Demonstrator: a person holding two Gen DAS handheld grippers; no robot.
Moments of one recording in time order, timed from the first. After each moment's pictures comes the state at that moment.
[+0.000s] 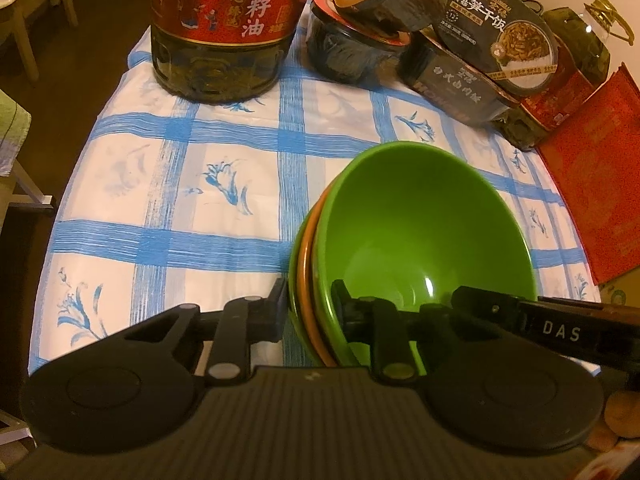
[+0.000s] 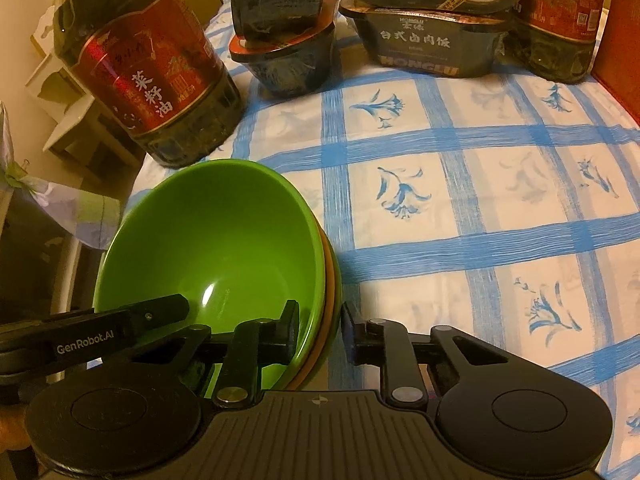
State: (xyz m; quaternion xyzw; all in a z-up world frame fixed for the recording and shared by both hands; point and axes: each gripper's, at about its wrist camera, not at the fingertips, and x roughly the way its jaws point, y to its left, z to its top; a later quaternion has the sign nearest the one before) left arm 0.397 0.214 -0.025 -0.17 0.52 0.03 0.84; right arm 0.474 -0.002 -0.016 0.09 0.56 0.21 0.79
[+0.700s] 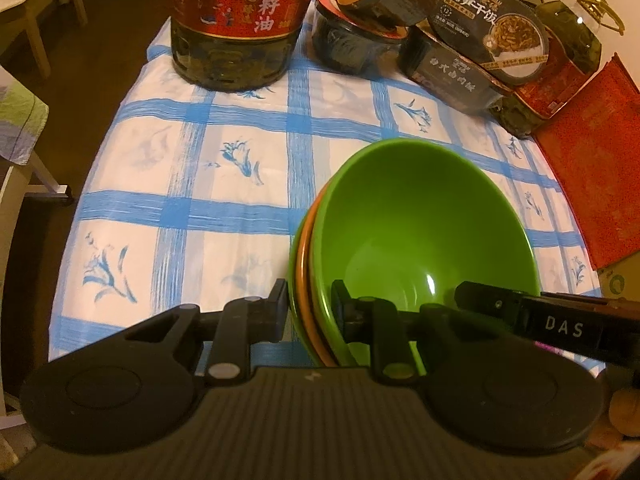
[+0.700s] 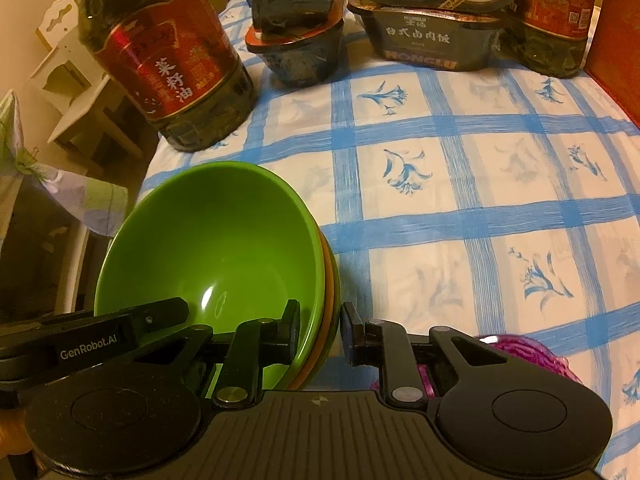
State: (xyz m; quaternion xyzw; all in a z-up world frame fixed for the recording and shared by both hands) left arm 0.361 0.207 -0.005 -0.17 0.53 0.05 0.83; right arm 0.443 -0.002 0.002 0.08 0.57 0.22 0.79
